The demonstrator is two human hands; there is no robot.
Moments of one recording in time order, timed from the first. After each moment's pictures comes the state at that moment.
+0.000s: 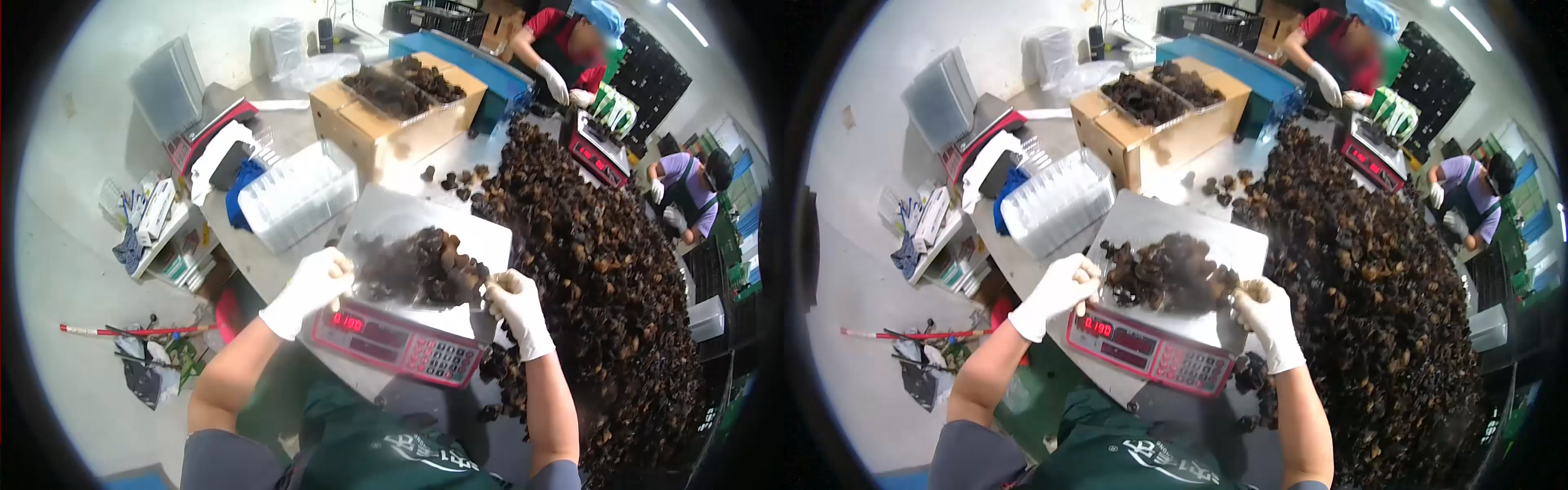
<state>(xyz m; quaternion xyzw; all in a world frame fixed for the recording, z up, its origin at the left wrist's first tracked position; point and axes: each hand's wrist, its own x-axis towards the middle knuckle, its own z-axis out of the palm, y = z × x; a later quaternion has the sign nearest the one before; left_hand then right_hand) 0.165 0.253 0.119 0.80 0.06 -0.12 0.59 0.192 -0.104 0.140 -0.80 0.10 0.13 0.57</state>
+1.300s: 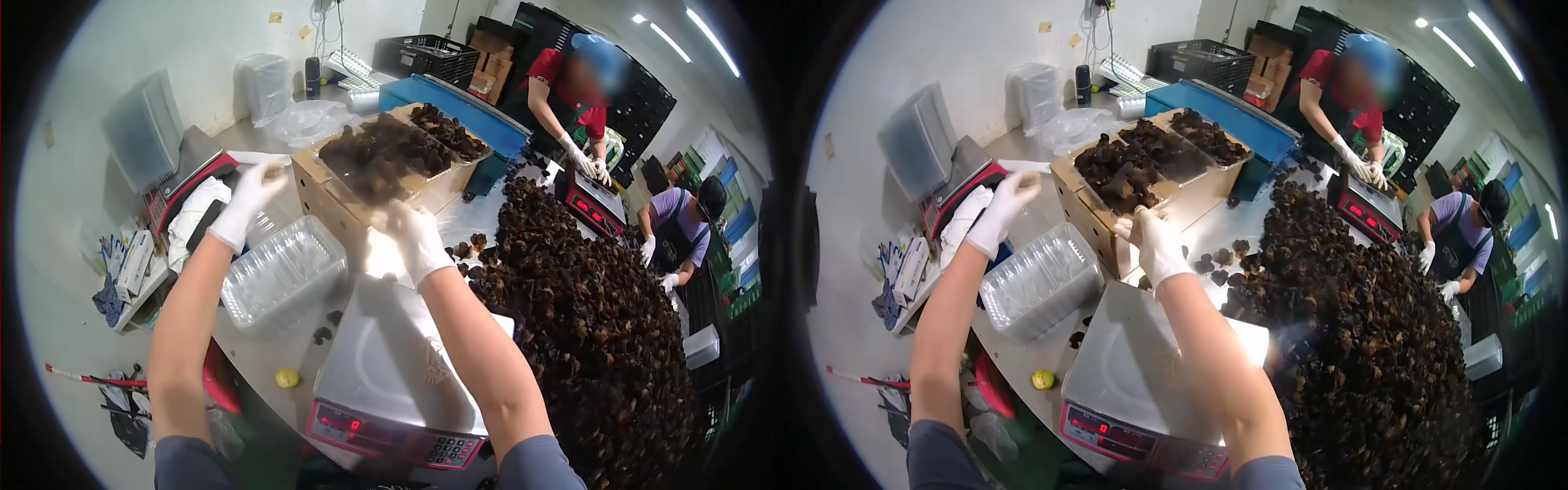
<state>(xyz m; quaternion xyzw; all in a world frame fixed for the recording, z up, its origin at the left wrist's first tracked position) 0.441 0.426 0.140 0.84 0.01 0.17 0.52 0.436 0.111 0.155 -0.48 0.07 0.13 0.87</state>
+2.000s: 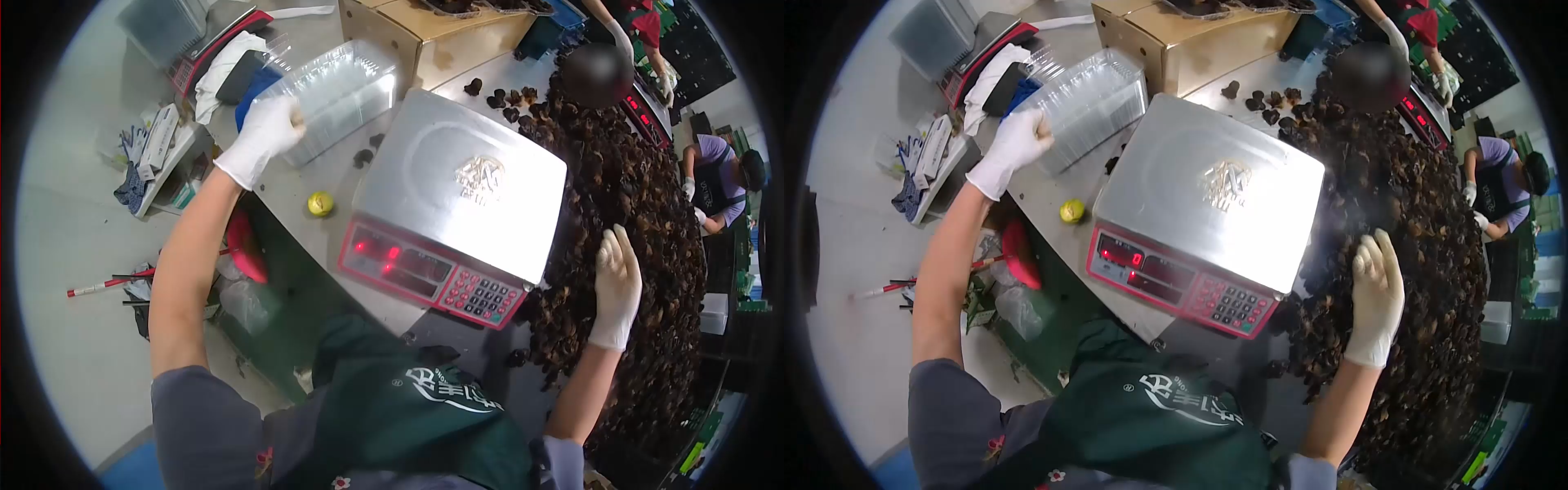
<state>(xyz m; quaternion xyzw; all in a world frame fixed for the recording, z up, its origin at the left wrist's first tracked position) 0.245 0.389 0.119 0.99 0.00 0.04 0.10 0.157 -0.195 0.141 -0.50 0.10 -0.05 0.86</state>
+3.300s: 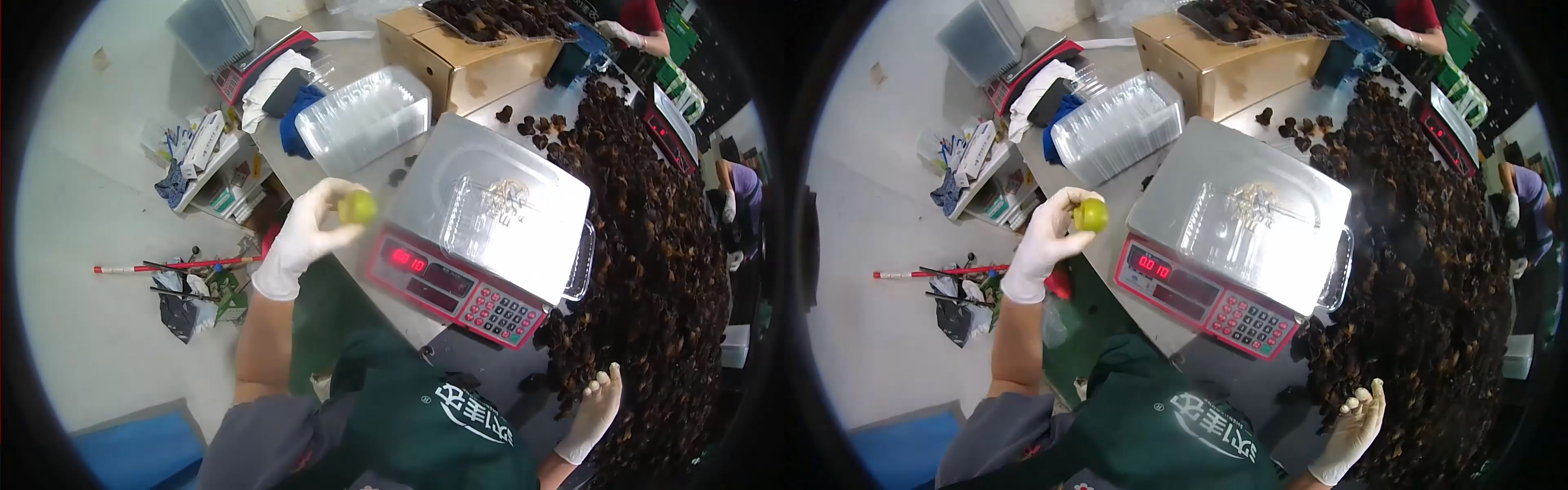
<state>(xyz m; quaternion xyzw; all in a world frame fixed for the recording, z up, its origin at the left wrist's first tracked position) 0.108 0.312 0.135 0.77 -0.03 0.06 0.63 -0.026 -0.213 0.109 -0.60 0.25 -0.15 0.75</state>
